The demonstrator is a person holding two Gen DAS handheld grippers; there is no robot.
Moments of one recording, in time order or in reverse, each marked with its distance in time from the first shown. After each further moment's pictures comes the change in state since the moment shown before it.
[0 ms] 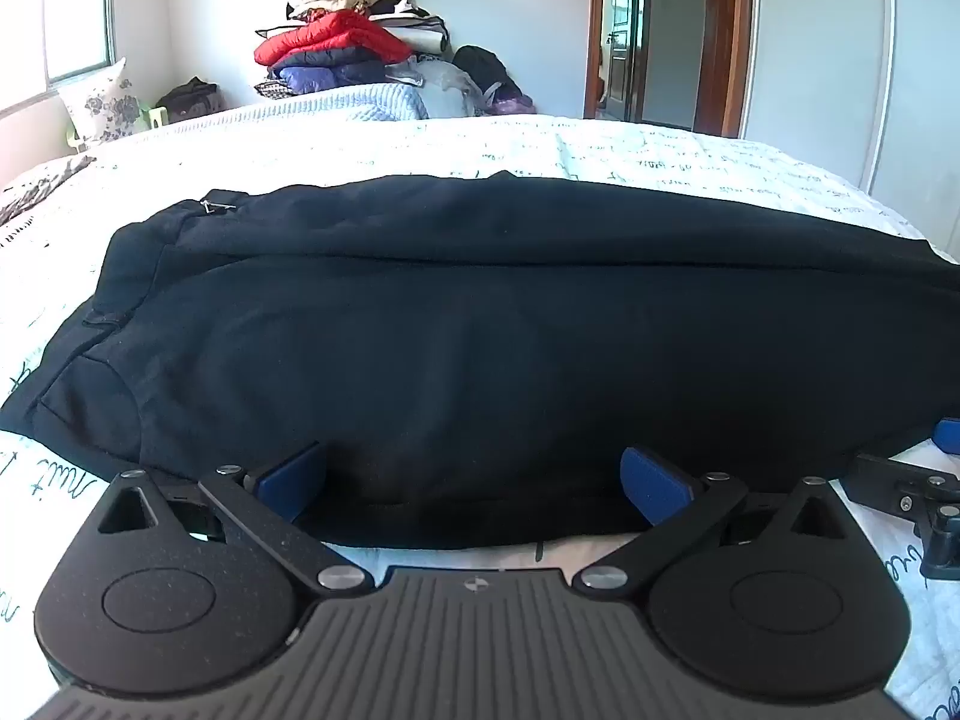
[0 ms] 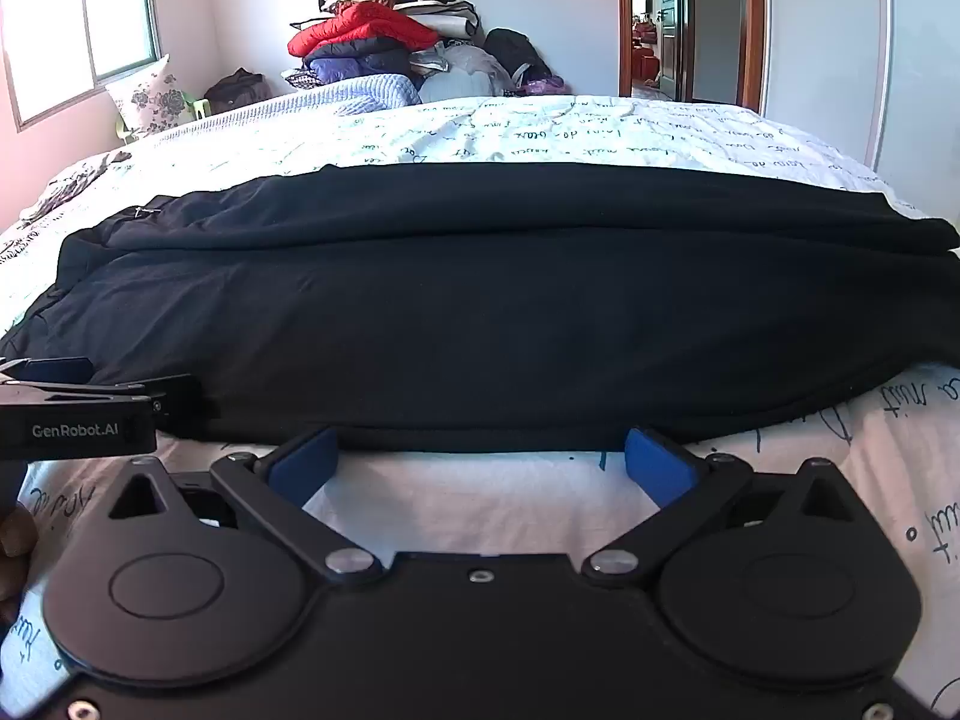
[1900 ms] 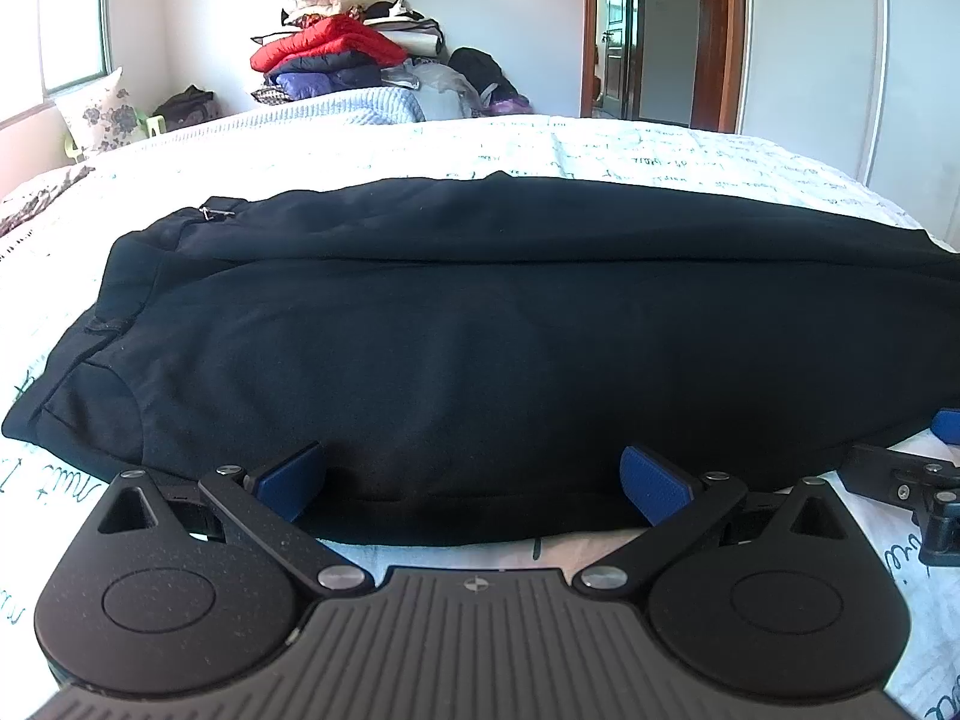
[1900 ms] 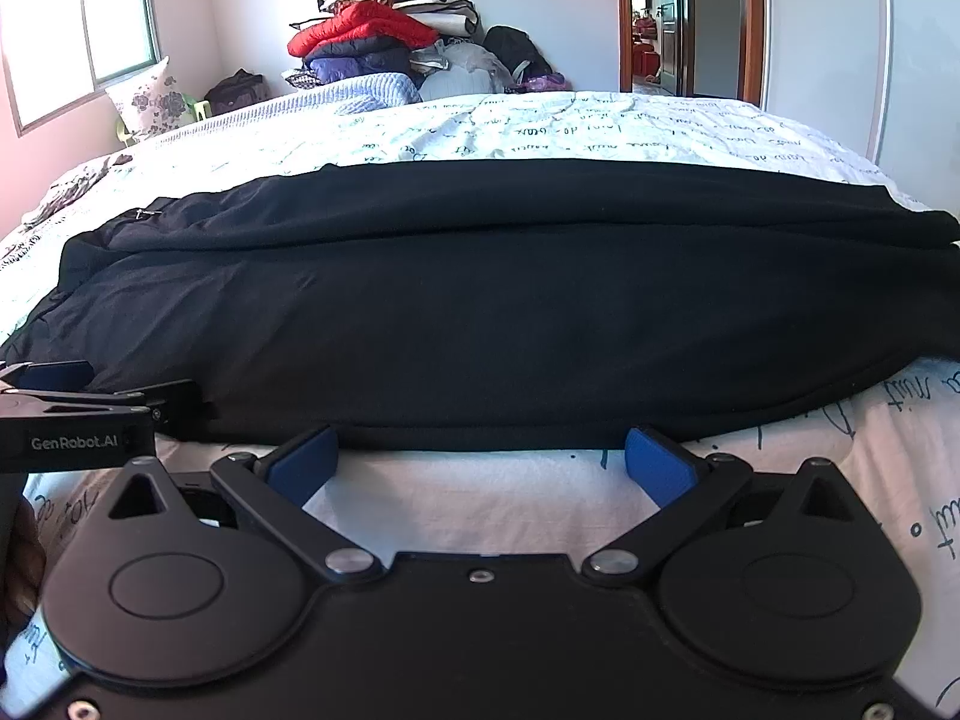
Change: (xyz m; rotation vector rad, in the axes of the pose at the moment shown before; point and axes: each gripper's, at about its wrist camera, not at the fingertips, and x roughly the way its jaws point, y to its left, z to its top) left arm -0.005 -0.006 -0.001 0.022 -0.003 0.009; right arm 0.002 0.000 0.000 0.006 0.008 0.005
